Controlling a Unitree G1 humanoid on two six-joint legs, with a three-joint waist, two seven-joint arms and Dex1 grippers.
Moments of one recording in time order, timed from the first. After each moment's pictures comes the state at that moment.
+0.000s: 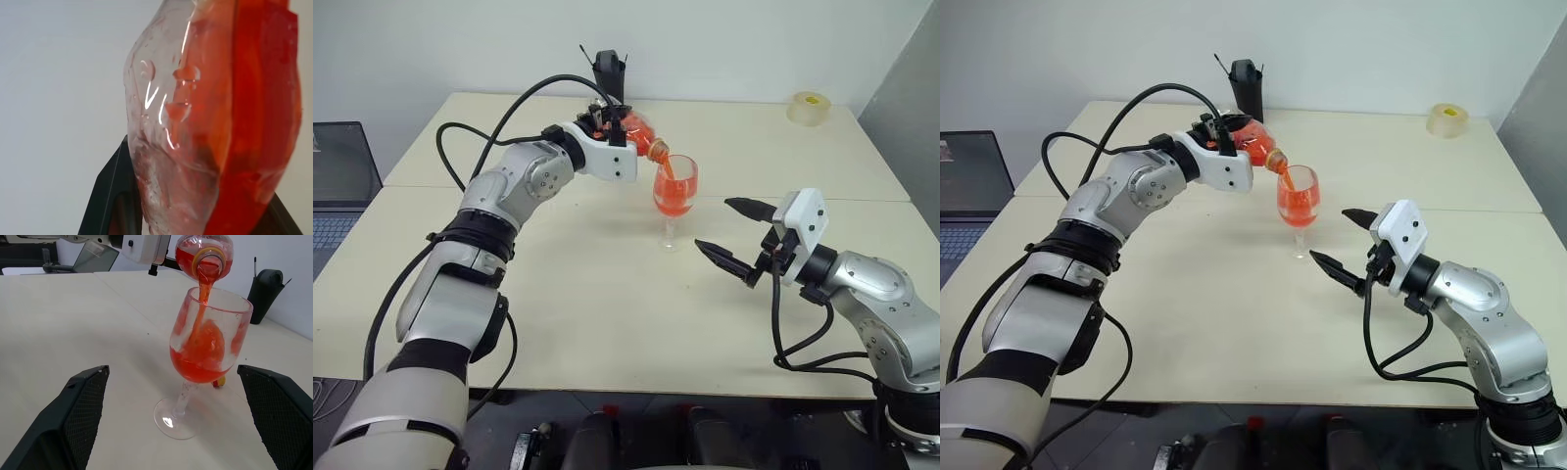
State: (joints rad) left arm -1.19 0.55 -0.38 0.83 0.71 -0.56 -0.20; right arm -0.30 -0.61 -0.04 -0.55 0.46 0.56 0.63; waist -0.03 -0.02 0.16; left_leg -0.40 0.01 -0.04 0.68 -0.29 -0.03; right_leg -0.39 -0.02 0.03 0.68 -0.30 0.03
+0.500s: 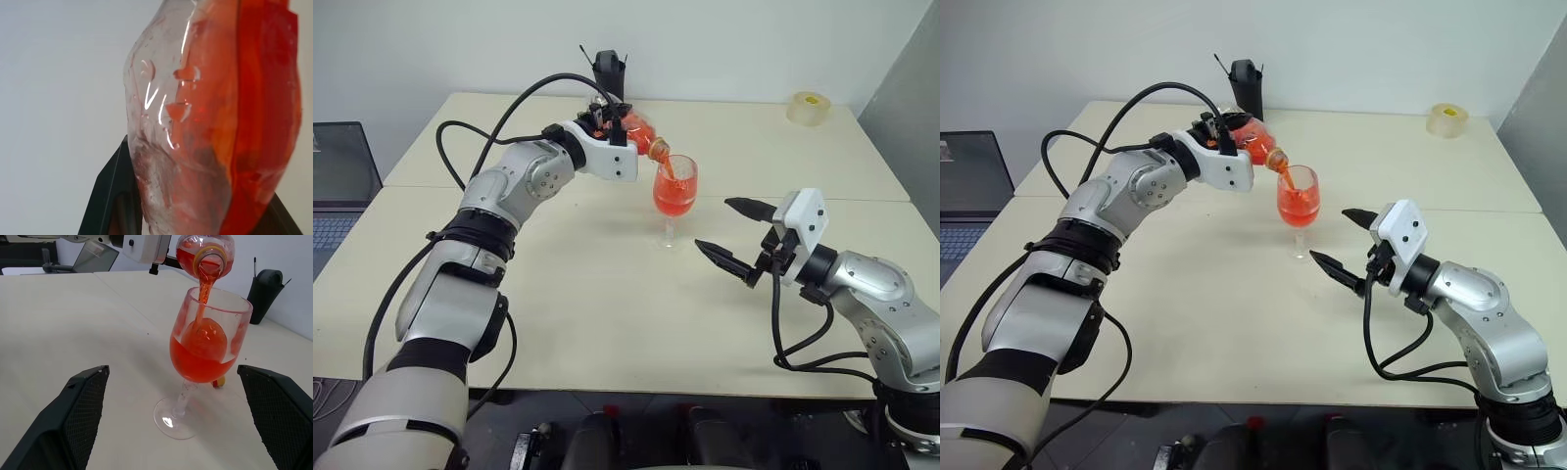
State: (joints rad) left arm -1.19 0.56 -0.38 0.83 0.71 -0.55 -0.19; right arm -0.30 -0.61 -0.04 -0.55 0.46 0.56 0.63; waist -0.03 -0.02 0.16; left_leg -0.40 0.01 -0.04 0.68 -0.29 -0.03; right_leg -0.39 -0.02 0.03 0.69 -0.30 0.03
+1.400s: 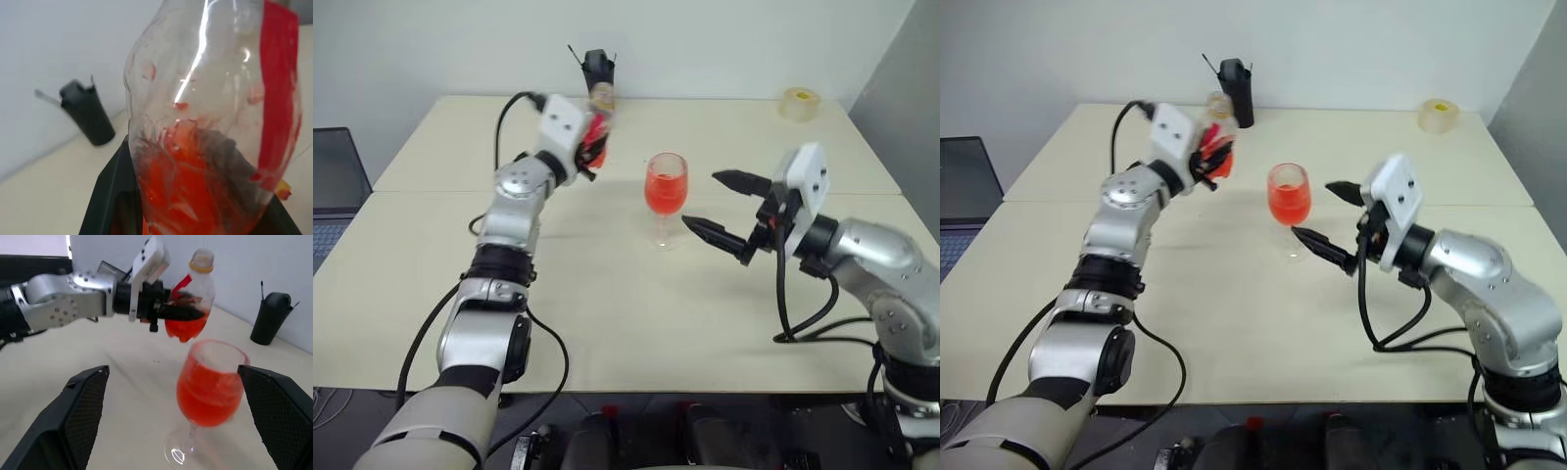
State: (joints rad) left arm -0.88 0.40 0.13 0.53 -0.08 0.22 -0.48; right arm -0.65 -0.62 -0.07 -0.62 0.75 0.96 0.53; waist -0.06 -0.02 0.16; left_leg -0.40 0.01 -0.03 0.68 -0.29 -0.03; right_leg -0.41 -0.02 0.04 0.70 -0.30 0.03
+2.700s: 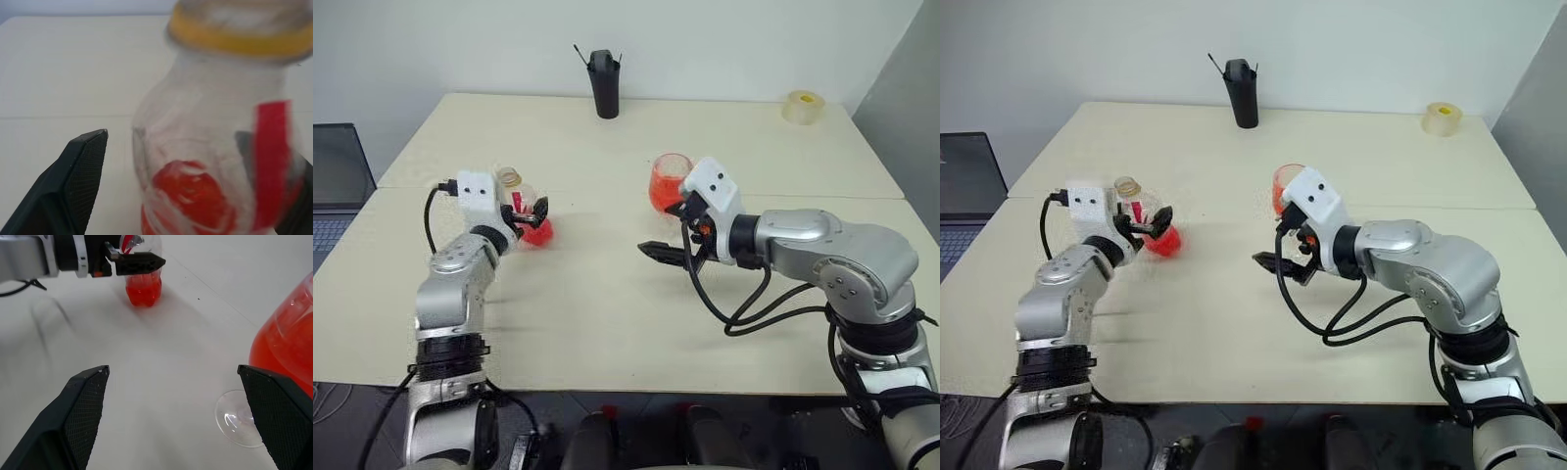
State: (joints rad) left arm -0.48 0.48 0.26 0.01 -0.27 0.59 -0.33; right arm -0.80 -0.50 0.18 -0.50 0.66 1.26 0.40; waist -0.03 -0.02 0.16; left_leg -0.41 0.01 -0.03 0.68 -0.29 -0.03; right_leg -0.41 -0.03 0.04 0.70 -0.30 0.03
